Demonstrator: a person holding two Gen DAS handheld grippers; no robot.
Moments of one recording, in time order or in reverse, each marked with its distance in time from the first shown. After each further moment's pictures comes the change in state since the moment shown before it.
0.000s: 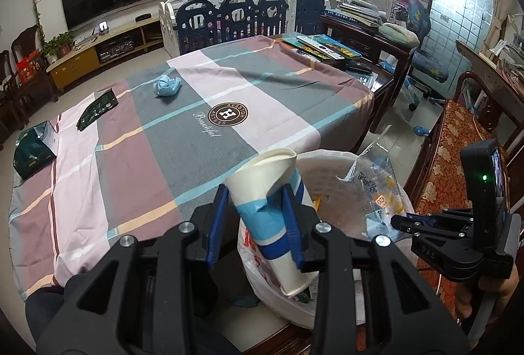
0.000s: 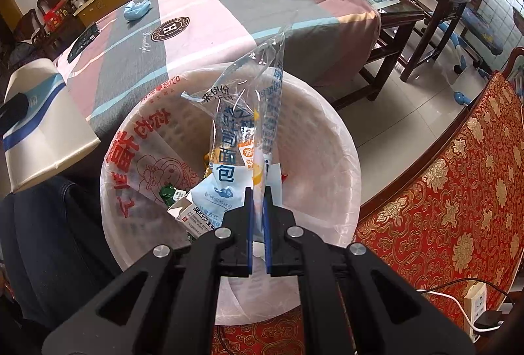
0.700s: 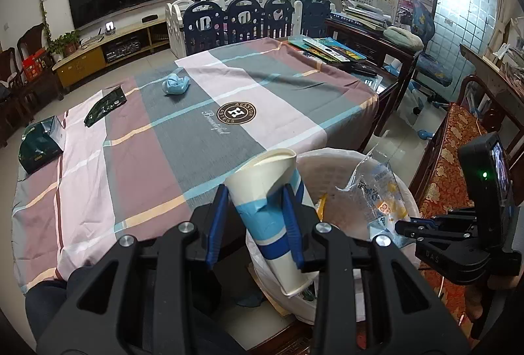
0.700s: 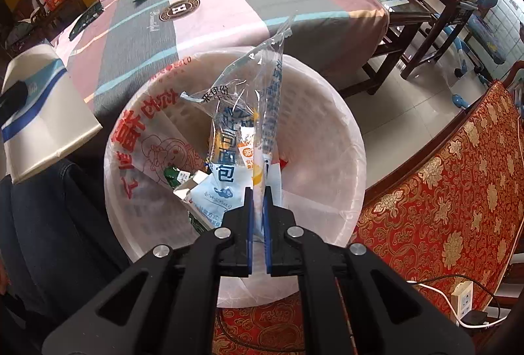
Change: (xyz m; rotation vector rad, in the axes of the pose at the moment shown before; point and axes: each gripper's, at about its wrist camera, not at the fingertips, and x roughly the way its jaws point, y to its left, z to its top) left arm -0.008 0.006 -0.010 -0.023 -0.014 0.013; right arm 0.000 0.016 -0.002 -0.058 0.086 -0.043
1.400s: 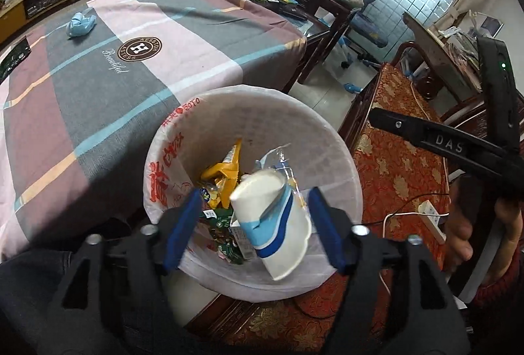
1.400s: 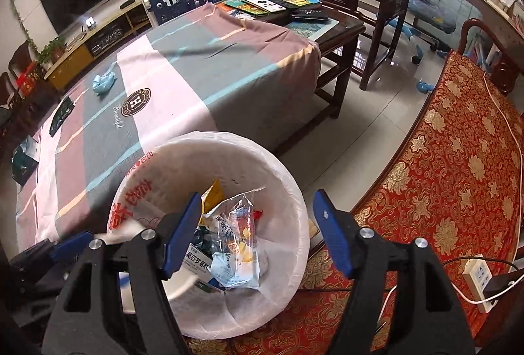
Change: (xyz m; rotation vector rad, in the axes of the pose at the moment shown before) left arm 0.057 -0.027 -0.019 0.018 0.251 -0.378; right arm -0.051 -0.054 0.015 0.269 -0.244 -0.049
